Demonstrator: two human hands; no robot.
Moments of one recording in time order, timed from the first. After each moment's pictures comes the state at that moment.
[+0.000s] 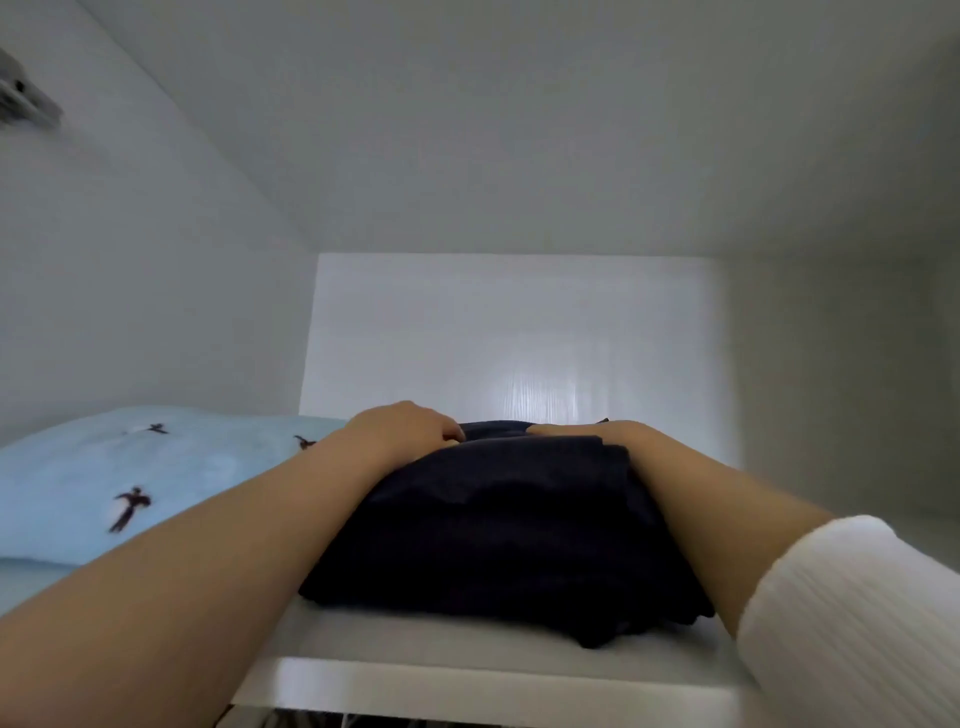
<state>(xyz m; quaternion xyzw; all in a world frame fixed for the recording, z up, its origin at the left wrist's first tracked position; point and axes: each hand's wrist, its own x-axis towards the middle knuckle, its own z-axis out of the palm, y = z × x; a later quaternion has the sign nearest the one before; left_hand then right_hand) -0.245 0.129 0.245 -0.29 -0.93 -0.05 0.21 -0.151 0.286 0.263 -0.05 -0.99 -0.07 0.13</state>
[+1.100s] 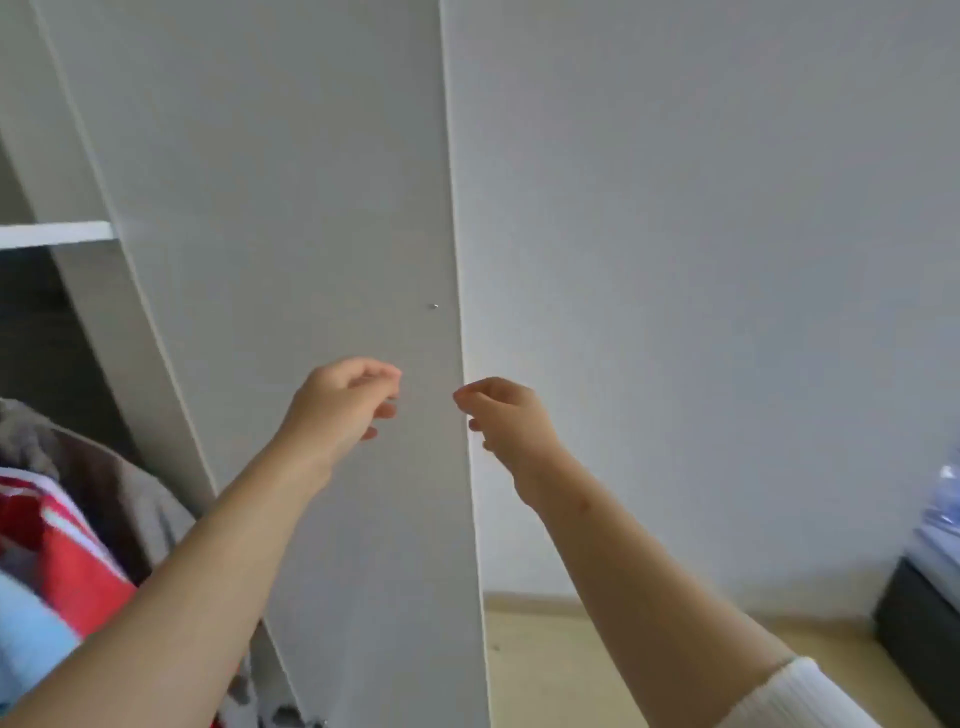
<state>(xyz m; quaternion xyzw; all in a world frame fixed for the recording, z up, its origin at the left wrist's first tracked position) 0.257 0.153 0.002 -0.65 -0.47 -0.47 -0.36 0.407 0.120 -0.028 -0.55 -0.50 0.35 0.57</state>
